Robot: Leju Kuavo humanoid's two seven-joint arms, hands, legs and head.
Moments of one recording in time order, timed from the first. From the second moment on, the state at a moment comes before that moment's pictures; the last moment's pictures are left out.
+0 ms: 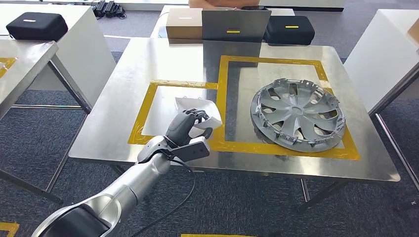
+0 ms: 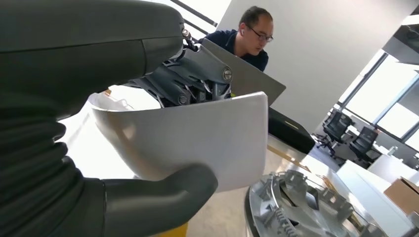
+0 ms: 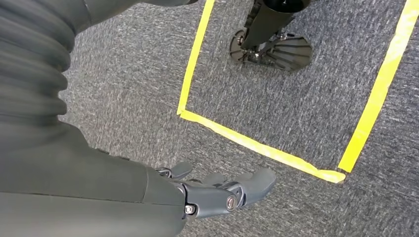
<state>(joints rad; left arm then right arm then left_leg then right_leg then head) -0.77 -0.22 -0.53 -0.37 -0.50 0.43 -0.65 -0.14 0.09 -0.94 -0.20 1.35 -0.11 -0.16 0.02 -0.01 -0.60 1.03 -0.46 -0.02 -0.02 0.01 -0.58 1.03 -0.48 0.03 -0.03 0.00</state>
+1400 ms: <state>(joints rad) -0.59 -0.16 -0.34 -0.87 -0.01 -0.14 -0.70 -0.11 0.10 -0.93 -0.20 1.30 -0.05 -0.30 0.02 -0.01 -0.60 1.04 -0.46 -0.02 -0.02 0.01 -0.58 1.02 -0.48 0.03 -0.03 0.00</state>
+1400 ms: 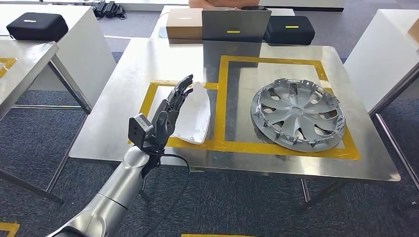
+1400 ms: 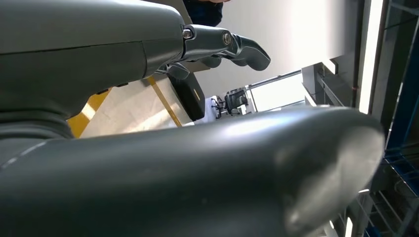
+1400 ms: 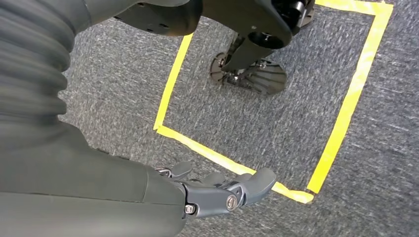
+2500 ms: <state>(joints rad) -0.35 -0.07 -0.31 -1.20 -0.02 -0.19 -0.70 -0.11 0.09 -0.95 -0.20 1.31 -0.20 -0.21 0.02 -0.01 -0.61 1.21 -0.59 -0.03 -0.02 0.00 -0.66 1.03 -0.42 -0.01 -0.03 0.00</state>
